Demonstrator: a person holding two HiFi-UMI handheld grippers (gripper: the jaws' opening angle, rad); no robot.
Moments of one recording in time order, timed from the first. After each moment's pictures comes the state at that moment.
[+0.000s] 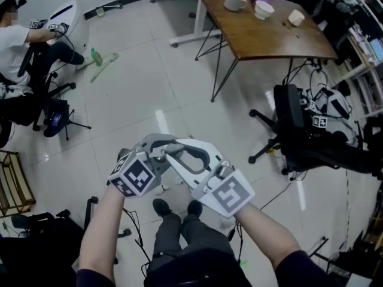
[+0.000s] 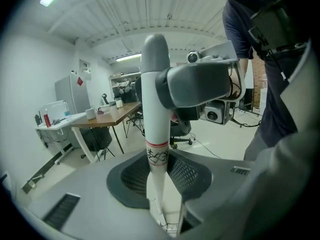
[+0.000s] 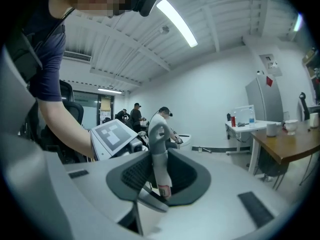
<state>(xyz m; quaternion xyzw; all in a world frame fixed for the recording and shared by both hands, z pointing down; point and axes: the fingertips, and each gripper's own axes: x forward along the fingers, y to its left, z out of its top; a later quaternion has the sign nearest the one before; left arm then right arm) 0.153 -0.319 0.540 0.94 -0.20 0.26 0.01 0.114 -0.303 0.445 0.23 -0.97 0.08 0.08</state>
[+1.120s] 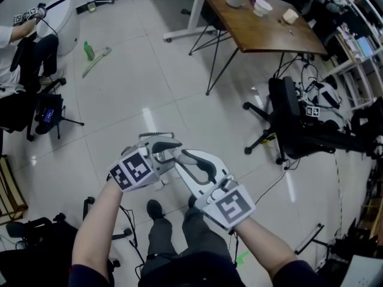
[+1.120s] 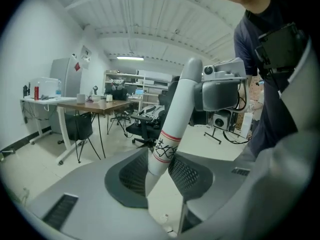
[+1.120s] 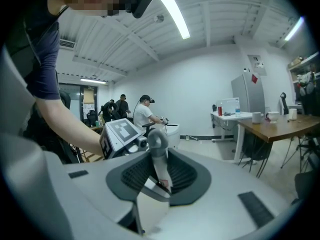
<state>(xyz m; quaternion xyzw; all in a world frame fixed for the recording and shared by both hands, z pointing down) 0.094 -0.257 0.578 0.97 -0.11 0.20 0.10 0.061 -0.240 0.485 0.32 -0.93 0.09 0.13</state>
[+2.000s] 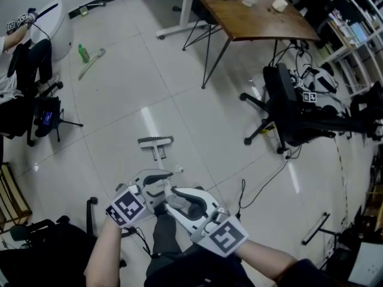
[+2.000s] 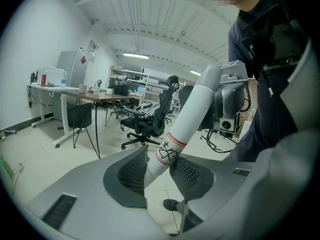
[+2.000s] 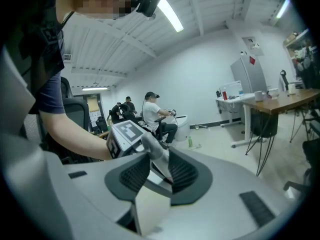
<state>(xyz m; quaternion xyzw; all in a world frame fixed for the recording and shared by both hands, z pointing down) 0.081 -0.133 0.592 0.96 -0.12 0.20 0.15 0.049 -0.108 0.501 0.28 -0.93 0.18 0.14</state>
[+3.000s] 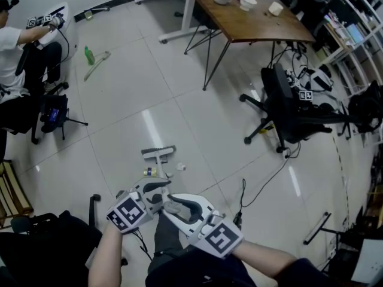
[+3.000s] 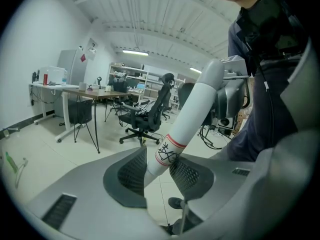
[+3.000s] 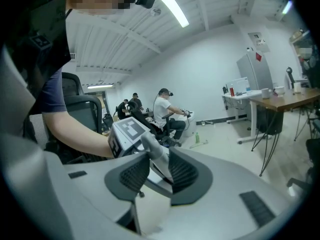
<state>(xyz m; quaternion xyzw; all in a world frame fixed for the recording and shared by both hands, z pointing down) 0.051 -0.057 0.581 0.96 -0.12 0.22 0.16 0.015 -0.034 0.489 0.25 -0.94 0.18 0.16</state>
